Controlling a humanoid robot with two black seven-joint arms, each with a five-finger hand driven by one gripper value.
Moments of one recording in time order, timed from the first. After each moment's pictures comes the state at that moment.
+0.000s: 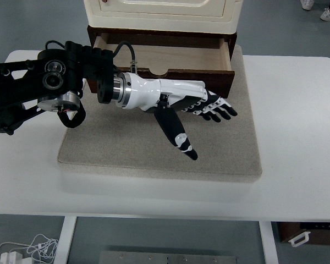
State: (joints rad) left arm -1.25 0.54 -0.31 -1.60 0.57 -0.39 0.30; right arm -0.01 0.00 -0.01 0.17 -0.04 -0.05 0.04
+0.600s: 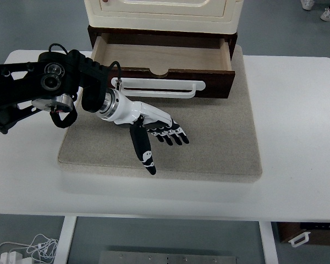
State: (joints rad) left arm -1.28 0.56 -0.25 -1.54 0.57 -0.47 0.58; right arm -0.01 0.00 -0.01 0.17 -0.04 -0.05 0.04
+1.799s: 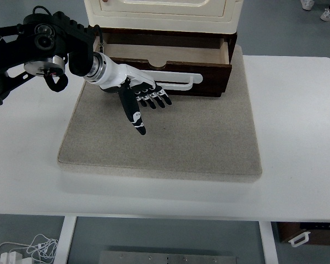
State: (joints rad) left arm -1.36 0.55 -0.25 -1.33 0.57 -0.51 0.59; right arm -0.01 0.00 -0.01 0.17 -0.04 -0.05 0.04
